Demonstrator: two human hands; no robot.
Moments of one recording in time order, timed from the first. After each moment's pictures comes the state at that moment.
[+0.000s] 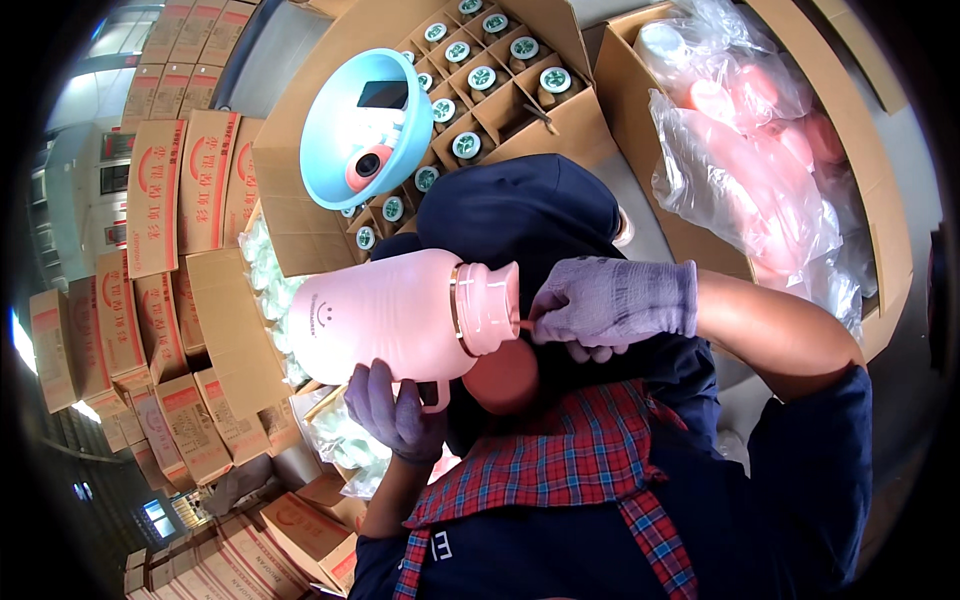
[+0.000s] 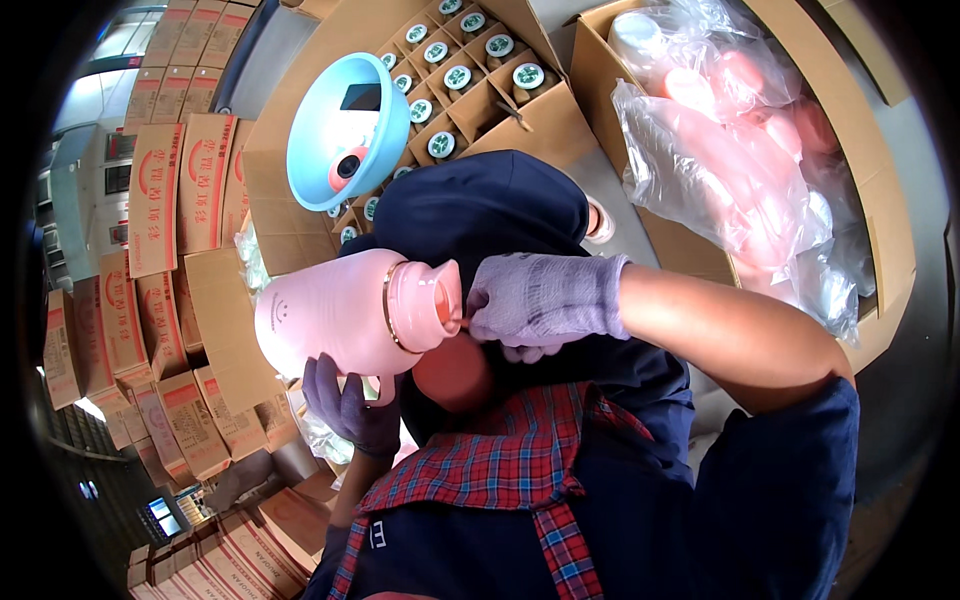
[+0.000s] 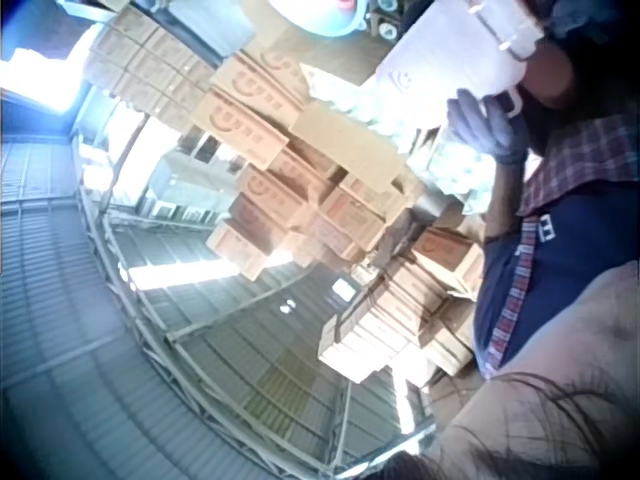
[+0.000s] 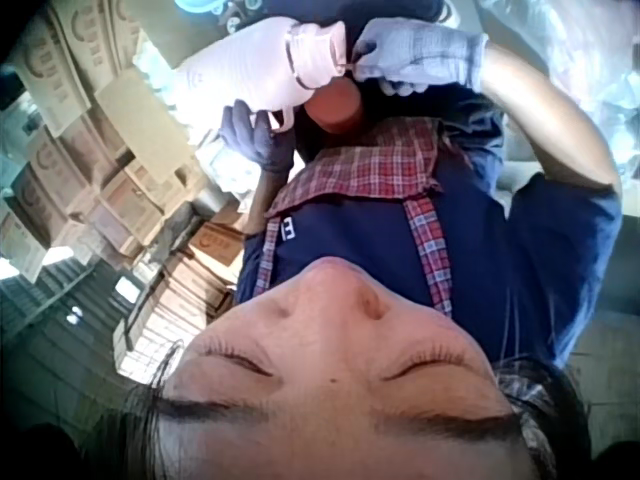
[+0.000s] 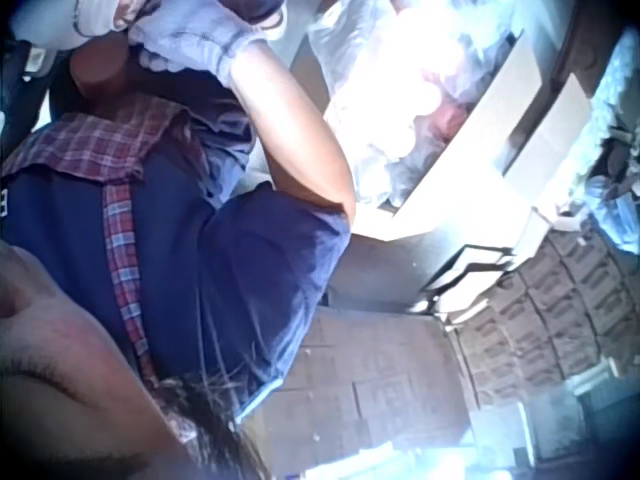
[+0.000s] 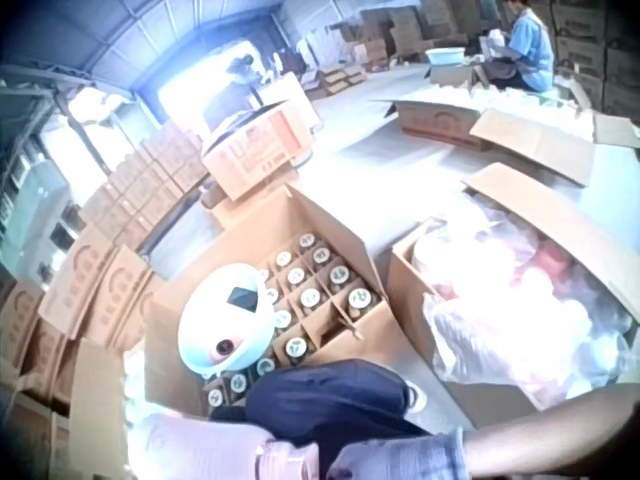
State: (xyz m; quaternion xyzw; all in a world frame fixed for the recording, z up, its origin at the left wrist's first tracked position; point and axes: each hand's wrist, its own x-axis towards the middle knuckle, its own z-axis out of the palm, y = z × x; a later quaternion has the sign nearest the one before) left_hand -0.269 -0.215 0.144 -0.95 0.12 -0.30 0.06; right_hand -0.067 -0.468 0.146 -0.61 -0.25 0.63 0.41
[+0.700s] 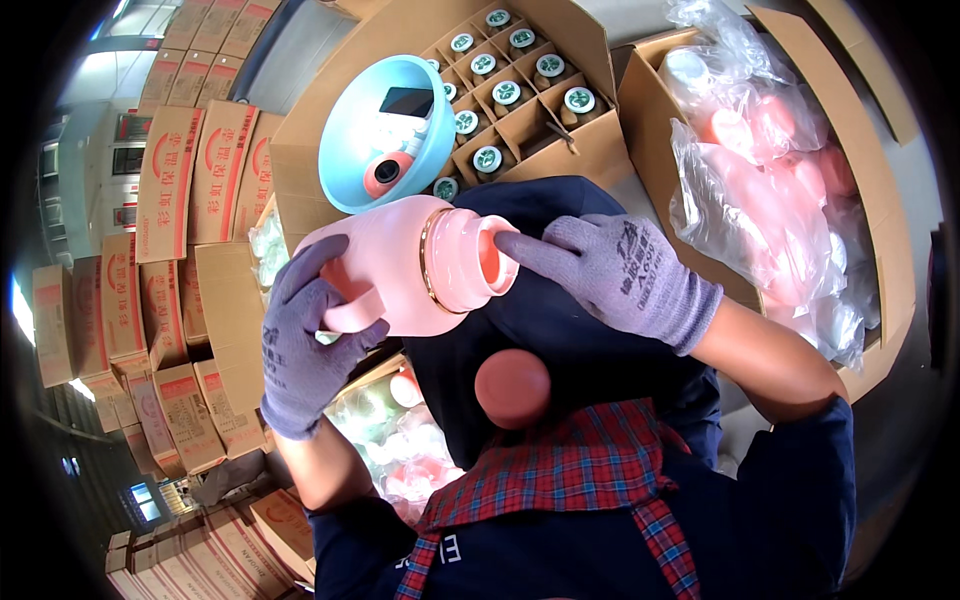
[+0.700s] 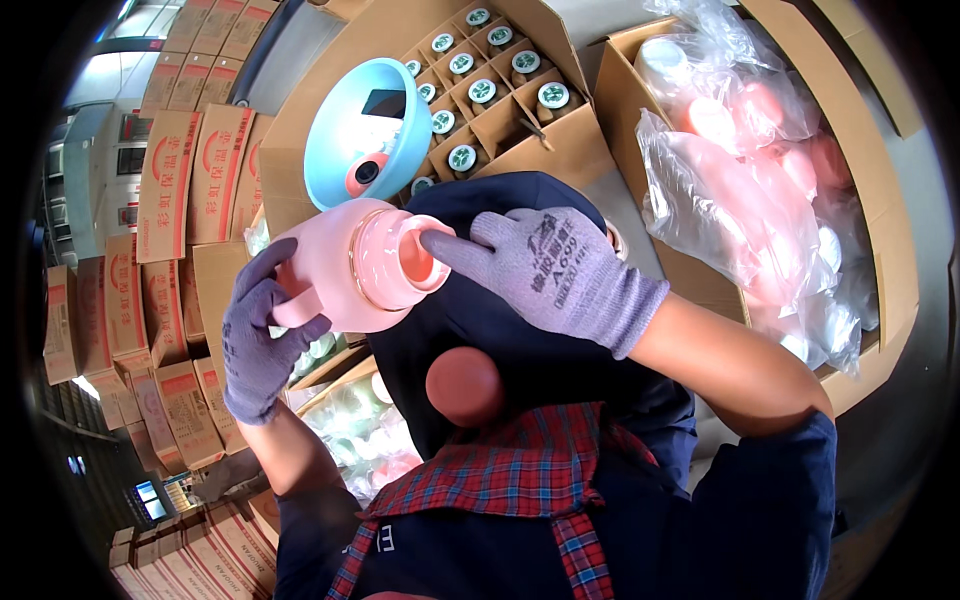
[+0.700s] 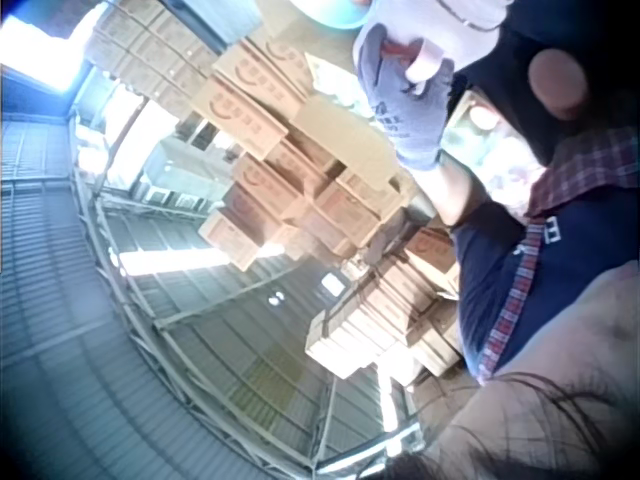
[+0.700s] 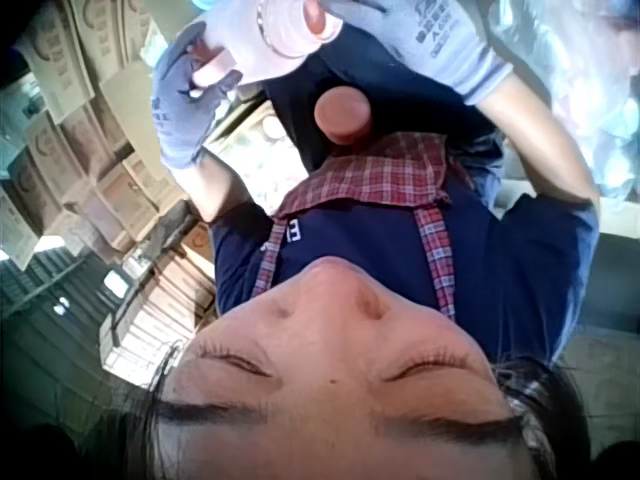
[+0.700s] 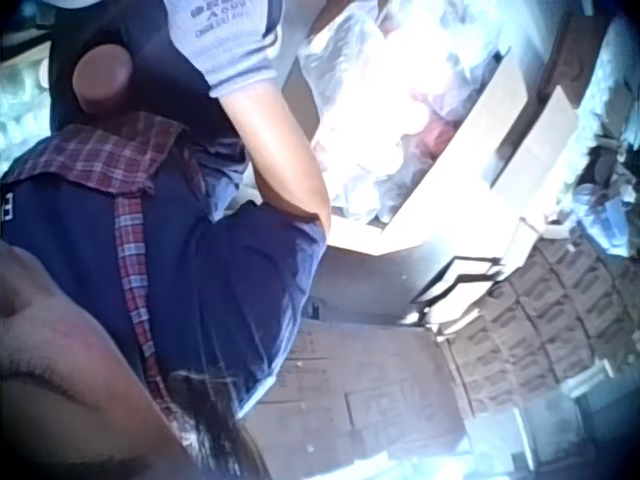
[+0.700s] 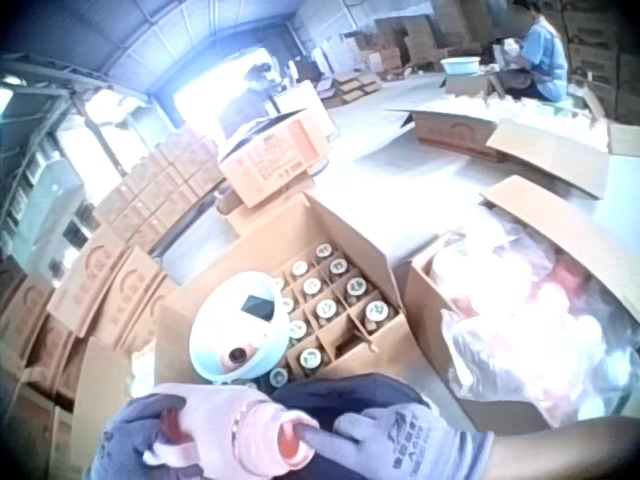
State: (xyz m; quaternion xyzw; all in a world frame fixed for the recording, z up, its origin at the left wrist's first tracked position) left_hand -0.150 -0.180 0.261 -0.98 0.05 -0.03 -0.18; right_hand -0.061 -0.466 0.126 -0.81 -0.47 -0.06 0.34
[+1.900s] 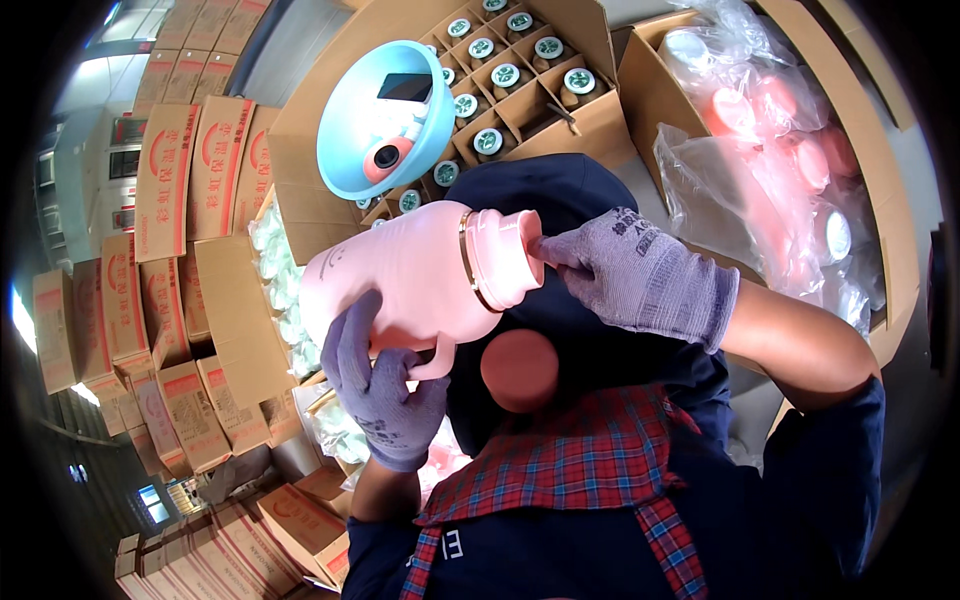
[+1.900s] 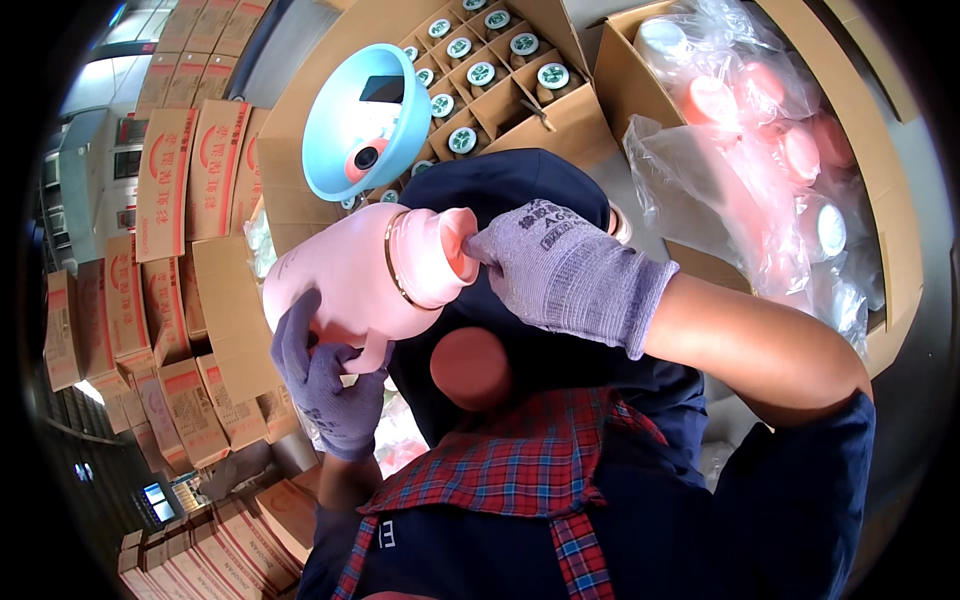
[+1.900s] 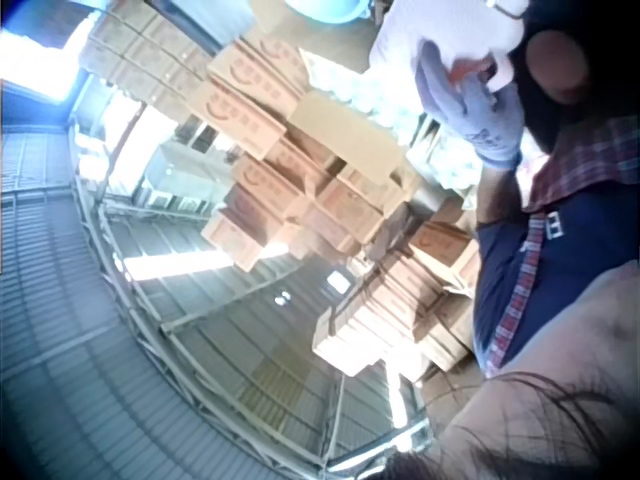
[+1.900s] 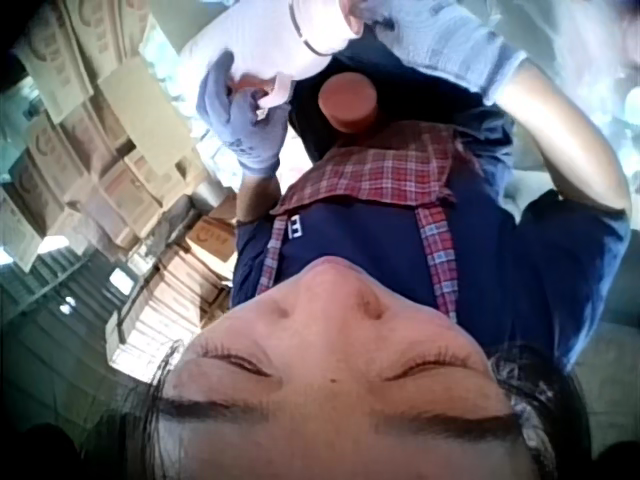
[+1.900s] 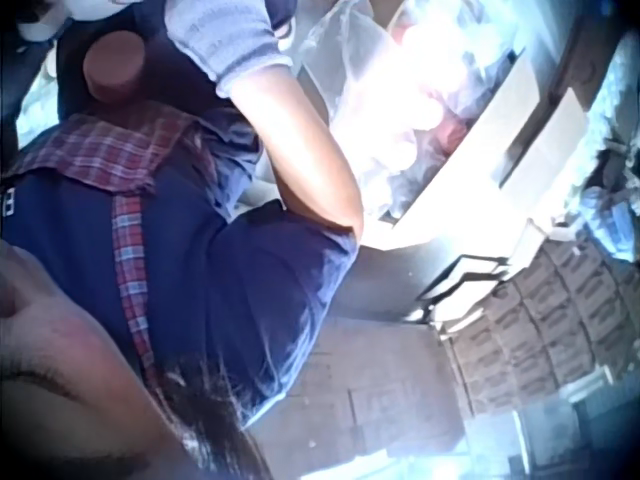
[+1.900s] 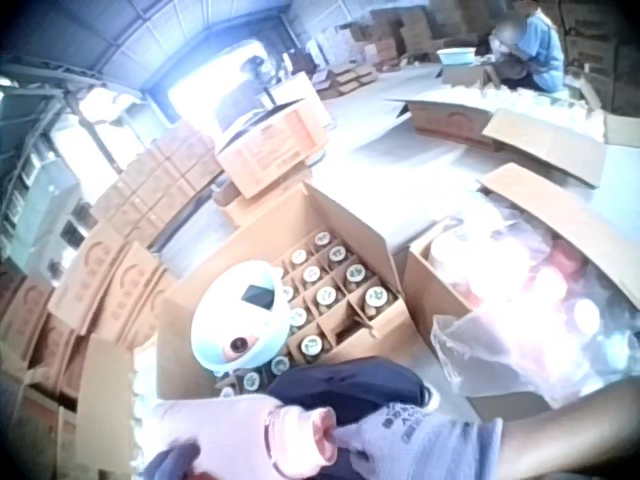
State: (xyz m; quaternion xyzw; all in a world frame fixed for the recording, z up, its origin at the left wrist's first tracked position) left_hand -0.219 -0.233 0.205 -0.97 0.05 -0.22 -0.02; right_hand -0.073 -0.461 0.123 -0.75 -0.41 0.17 0.48
